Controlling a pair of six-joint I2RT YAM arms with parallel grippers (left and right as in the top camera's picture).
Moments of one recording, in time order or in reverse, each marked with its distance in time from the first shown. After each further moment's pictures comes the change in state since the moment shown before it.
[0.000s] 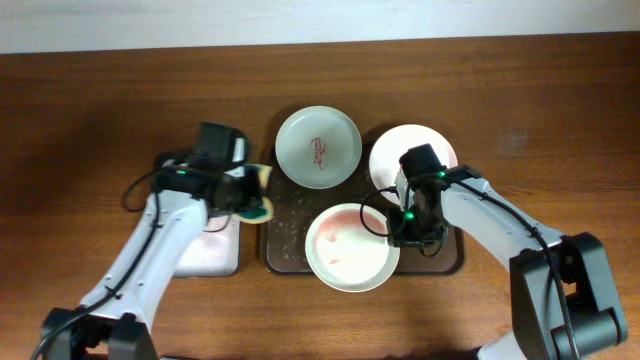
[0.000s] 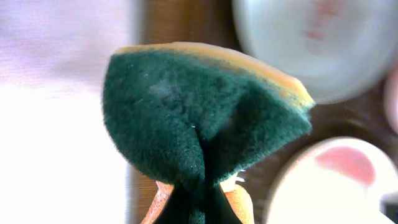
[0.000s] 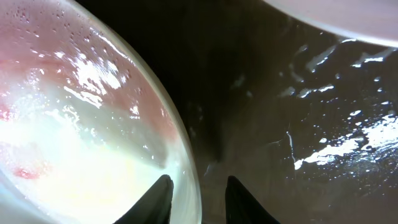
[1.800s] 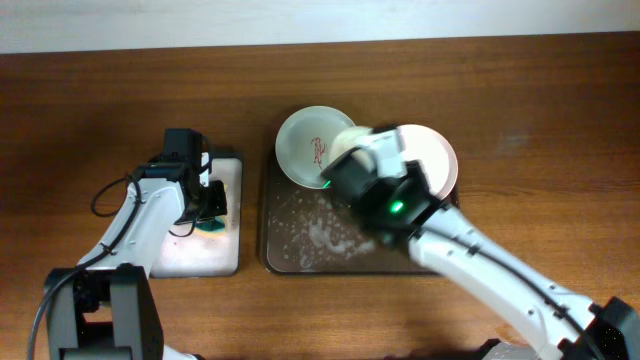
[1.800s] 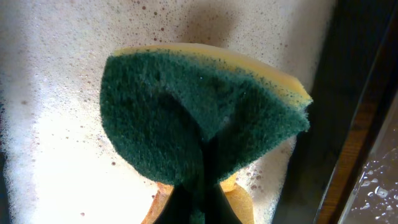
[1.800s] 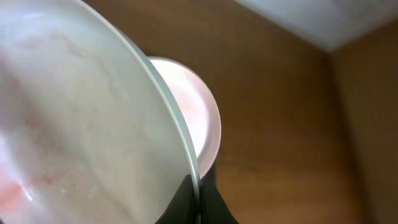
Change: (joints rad) left arm 0.185 0.139 -0.030 -0.009 -0.143 0.216; right arm 0.406 -0.193 0.253 -0.059 1.081 0.179
